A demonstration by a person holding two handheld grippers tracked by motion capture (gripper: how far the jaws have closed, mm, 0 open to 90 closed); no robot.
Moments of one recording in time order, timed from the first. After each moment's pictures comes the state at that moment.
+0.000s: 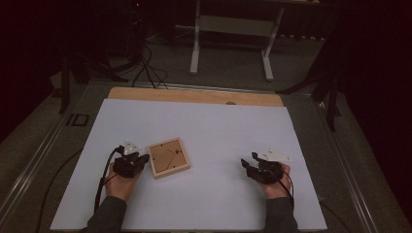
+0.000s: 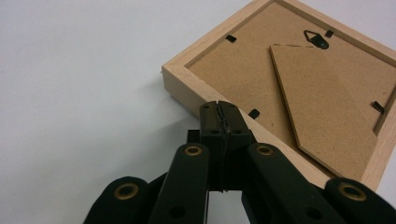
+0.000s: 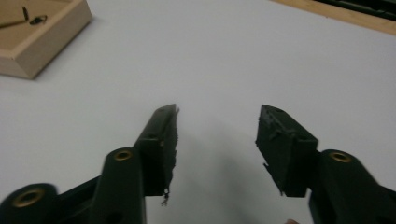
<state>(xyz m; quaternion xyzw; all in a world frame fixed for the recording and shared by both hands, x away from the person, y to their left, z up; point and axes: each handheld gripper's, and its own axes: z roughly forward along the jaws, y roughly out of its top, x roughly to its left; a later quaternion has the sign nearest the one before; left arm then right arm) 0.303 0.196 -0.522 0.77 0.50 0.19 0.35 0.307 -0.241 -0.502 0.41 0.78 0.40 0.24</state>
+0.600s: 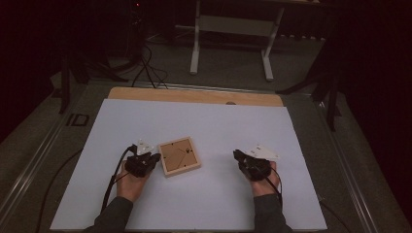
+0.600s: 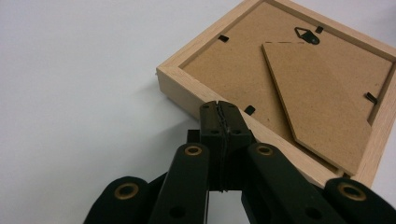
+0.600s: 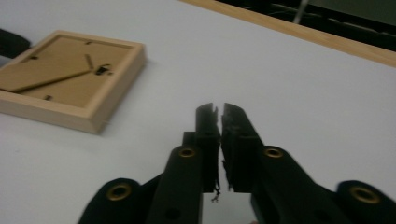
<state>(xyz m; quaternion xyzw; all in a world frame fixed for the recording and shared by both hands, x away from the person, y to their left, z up) 0.310 0.163 -0.525 0.78 0.47 0.20 0.36 0.309 -0.195 -0.490 0.39 0.78 0.43 0.25</state>
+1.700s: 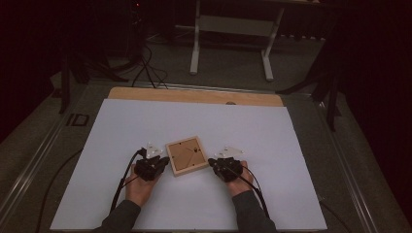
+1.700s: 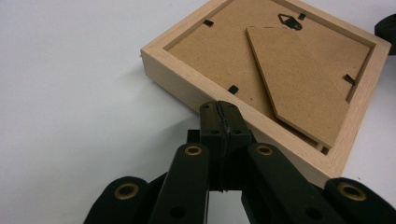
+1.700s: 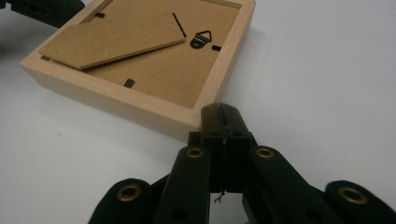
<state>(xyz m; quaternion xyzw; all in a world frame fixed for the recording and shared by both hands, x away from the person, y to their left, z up) 0.303 0.140 -0.529 0.78 0.47 0.18 0.37 0.322 -0.133 -0.525 0.35 0.84 0.38 0.17</state>
